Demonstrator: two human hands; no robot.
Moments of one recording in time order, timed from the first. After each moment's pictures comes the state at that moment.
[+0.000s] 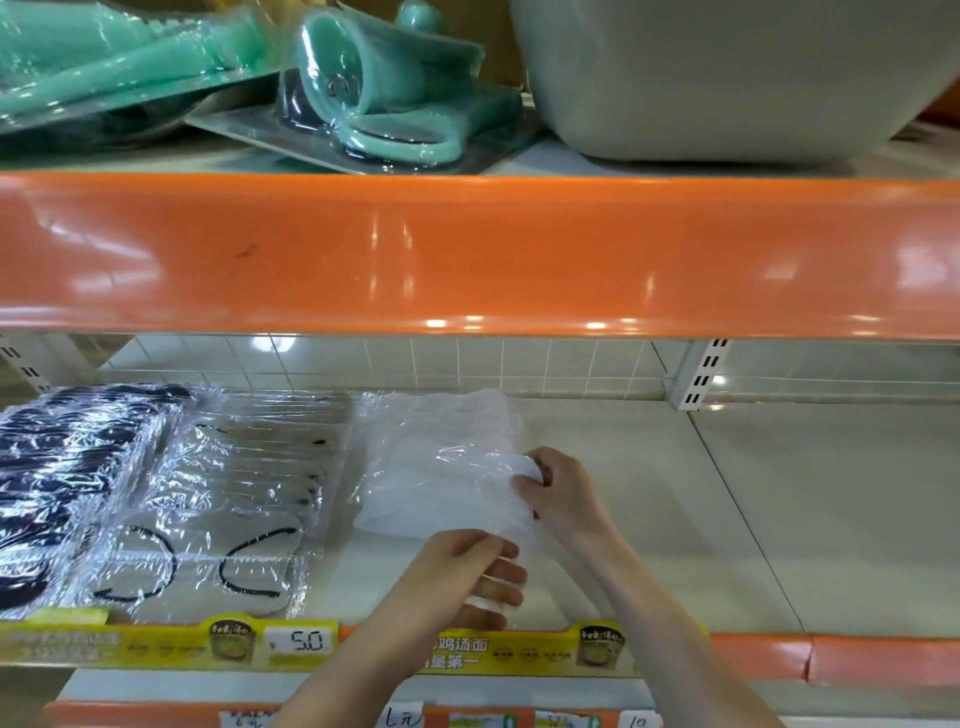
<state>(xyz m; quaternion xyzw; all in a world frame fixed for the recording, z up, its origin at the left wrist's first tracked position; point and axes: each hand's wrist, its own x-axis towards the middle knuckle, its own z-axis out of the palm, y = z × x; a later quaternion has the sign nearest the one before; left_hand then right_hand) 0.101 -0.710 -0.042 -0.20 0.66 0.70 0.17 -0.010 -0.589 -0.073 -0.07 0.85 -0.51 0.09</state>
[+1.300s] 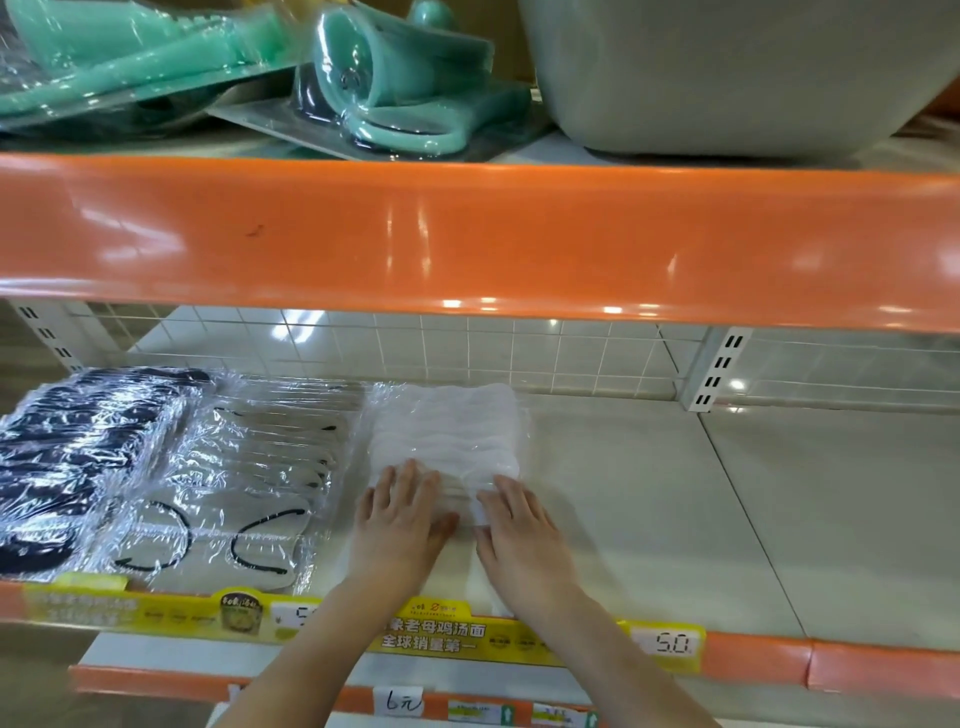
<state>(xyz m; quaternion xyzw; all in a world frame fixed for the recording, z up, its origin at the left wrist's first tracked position) 0.068 -0.767 -0.118 -0.10 0.99 0.10 -0.02 0.034 -0.609 -0.120 -0.27 0.94 -0.20 -0.05</state>
